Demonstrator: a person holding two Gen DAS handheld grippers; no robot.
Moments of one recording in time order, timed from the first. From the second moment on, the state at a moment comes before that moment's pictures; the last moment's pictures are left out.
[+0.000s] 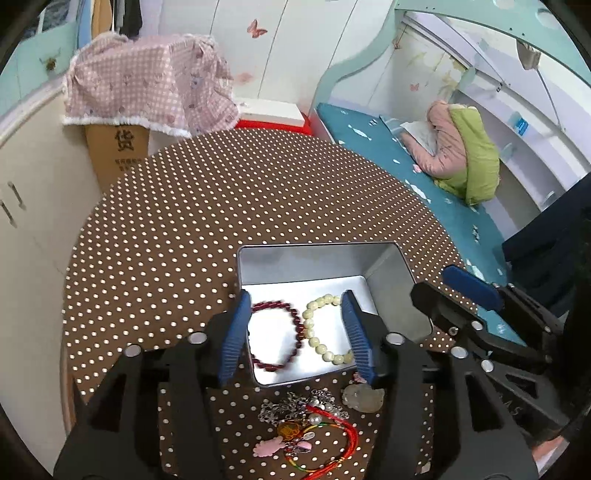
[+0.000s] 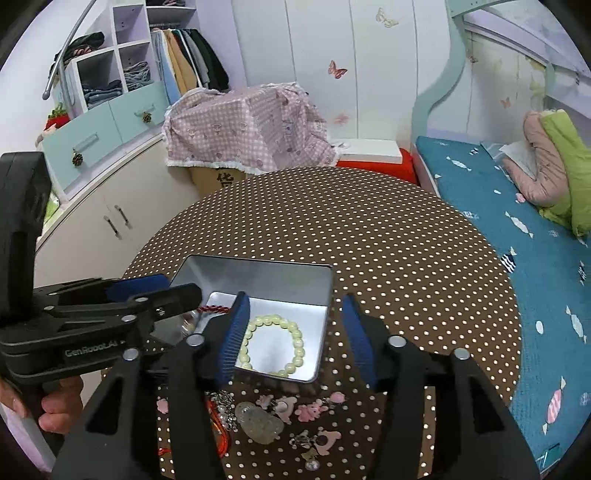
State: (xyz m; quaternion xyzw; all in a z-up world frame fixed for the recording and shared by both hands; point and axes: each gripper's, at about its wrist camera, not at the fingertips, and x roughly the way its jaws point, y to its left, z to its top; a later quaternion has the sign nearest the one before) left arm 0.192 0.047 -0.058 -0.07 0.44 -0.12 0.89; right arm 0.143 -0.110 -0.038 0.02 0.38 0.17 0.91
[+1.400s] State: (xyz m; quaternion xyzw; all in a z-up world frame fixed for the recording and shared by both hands) left arm 0.078 0.091 -0.110 0.01 0.46 -0.04 0.89; right arm 0.064 -0.067 -0.095 -0.03 0.47 0.18 0.86
